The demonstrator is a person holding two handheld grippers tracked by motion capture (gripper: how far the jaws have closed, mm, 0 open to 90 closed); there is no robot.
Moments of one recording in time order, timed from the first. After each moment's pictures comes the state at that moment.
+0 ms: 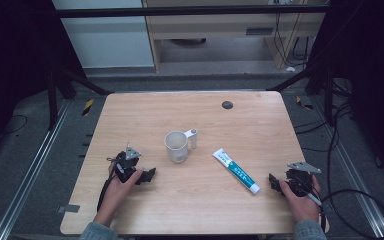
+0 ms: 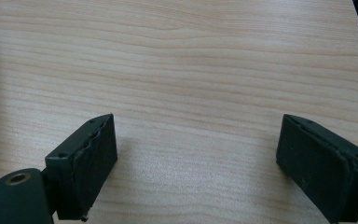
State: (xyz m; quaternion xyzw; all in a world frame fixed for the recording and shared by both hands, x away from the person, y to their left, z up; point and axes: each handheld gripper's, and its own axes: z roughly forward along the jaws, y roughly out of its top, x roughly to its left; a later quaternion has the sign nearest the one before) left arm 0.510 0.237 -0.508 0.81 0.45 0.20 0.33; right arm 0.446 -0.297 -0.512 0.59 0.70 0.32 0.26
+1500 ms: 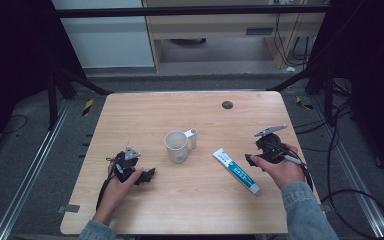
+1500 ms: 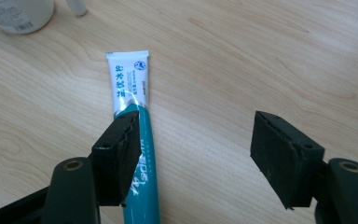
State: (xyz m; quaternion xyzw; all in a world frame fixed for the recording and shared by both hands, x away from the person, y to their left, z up) left arm 0.510 0.239 -0.508 0.81 0.45 0.20 0.33; right arm 0.492 -0.207 -0.394 0.49 0.81 0.26 0.19
